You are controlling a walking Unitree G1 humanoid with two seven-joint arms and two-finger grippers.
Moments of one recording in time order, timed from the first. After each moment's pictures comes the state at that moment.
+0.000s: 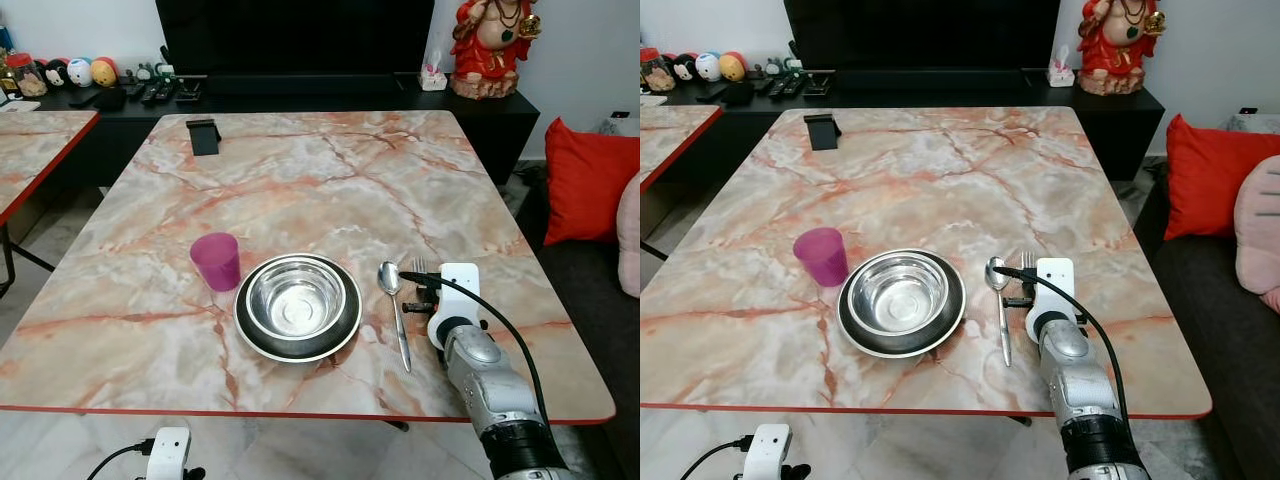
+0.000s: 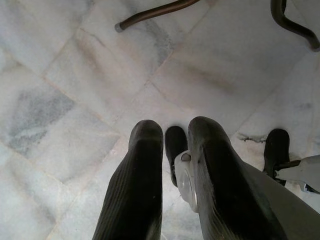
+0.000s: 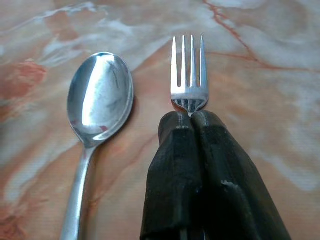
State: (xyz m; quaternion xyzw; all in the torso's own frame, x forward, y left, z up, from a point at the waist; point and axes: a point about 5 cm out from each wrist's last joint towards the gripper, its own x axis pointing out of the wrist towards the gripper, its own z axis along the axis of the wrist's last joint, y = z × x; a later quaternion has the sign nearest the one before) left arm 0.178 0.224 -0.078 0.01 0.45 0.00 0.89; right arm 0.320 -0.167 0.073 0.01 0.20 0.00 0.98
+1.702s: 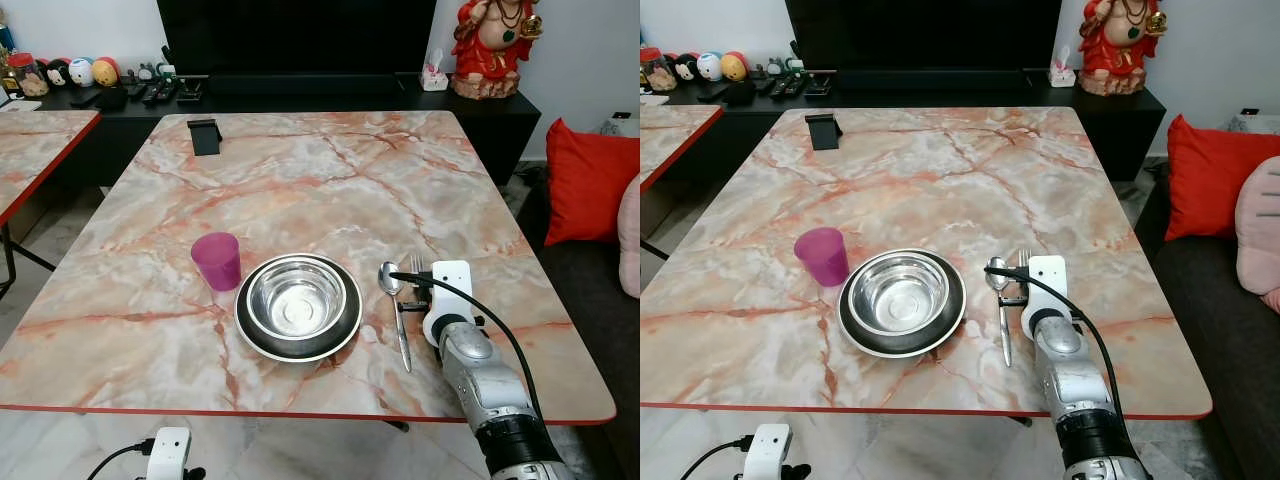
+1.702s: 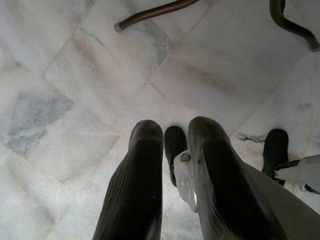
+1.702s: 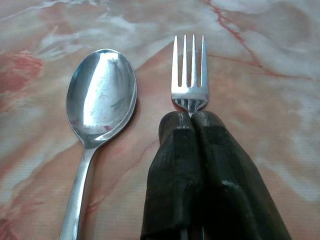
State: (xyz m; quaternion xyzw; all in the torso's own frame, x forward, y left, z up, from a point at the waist) left arm 0.179 0.224 -0.078 0.00 0.45 0.00 0.89; right arm 0.324 -0.164 0.073 -0.03 0.20 0.00 0.98
